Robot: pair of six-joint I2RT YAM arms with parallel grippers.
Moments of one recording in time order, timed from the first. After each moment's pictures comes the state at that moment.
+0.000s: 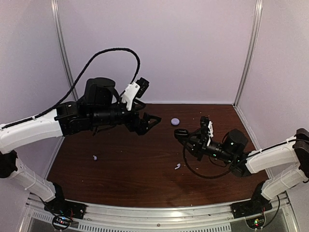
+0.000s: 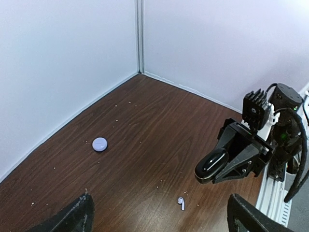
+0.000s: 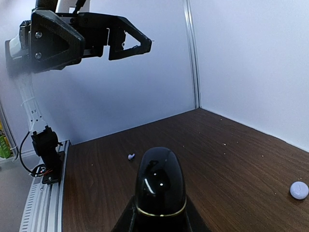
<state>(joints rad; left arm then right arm) -1.02 1.35 1.28 -0.24 0.01 -0.04 0.81 1.34 0.36 1.12 -0.33 0.17</state>
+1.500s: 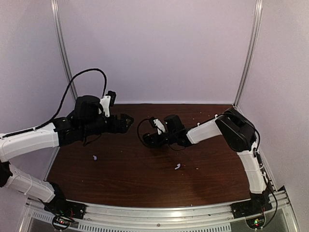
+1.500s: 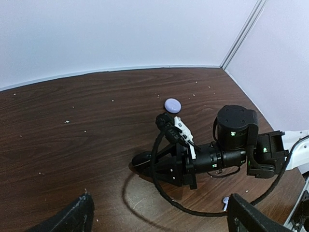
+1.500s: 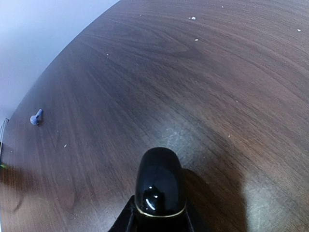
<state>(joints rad) -0.76 1.24 0.92 -0.10 -0.12 -0.40 0.73 2.31 1.44 0.33 -0.37 0.28</state>
